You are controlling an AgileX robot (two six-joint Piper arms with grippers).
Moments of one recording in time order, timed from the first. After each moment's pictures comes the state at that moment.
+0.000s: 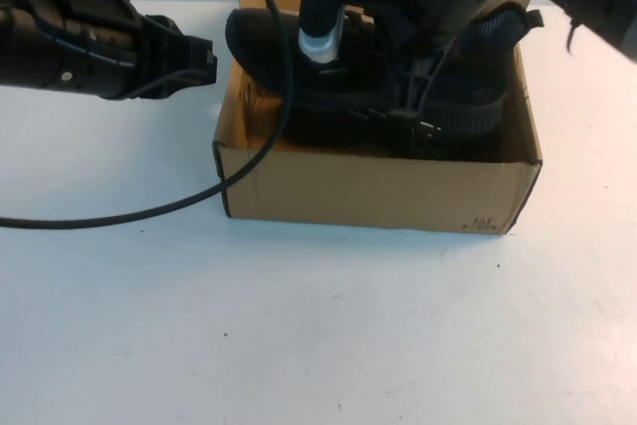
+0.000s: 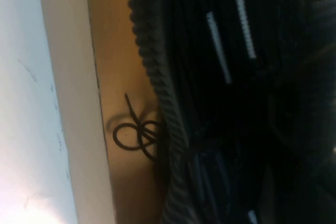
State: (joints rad) right arm 0.66 1.85 -1.94 -0.24 1.11 -0.73; left arm -0.27 1.41 -1.25 -0.67 0.72 0.49
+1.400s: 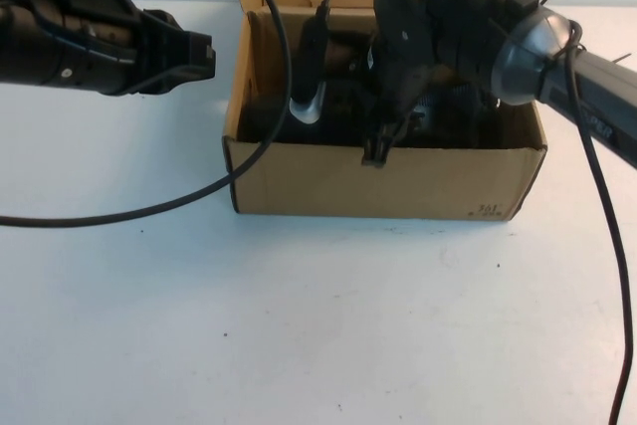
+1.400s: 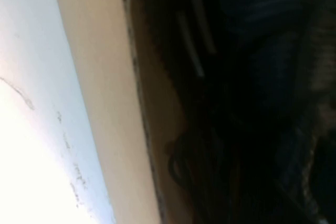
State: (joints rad) right arm 0.59 2.12 -1.98 -0.18 1.02 -0.70; left arm -0.27 1.41 -1.25 -0.67 0.69 0.49
